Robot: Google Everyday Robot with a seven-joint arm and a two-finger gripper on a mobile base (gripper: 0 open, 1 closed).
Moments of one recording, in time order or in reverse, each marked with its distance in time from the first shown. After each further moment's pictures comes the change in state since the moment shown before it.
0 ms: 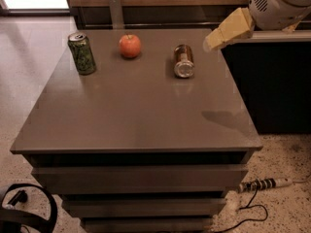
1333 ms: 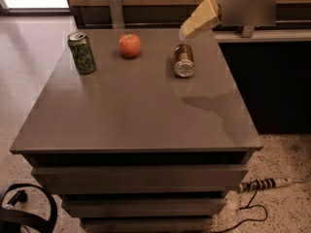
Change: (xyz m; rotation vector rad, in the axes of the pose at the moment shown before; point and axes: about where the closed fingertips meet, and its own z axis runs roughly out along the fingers) arm -0.049 0.022 0.031 -0.016 0.047 0.022
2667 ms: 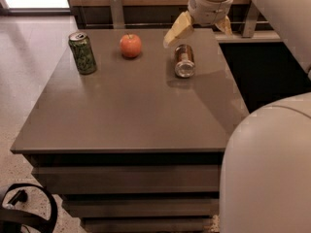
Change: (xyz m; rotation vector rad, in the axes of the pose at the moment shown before) arm -0.038 0.018 0.095 -0.047 0.198 -0.021
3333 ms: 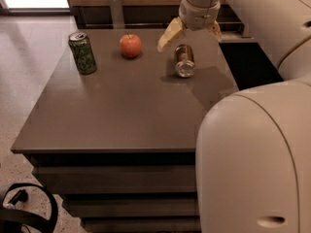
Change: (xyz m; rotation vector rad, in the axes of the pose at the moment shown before) arm -0.016 0.007 0.030 -0.003 0.043 0.001
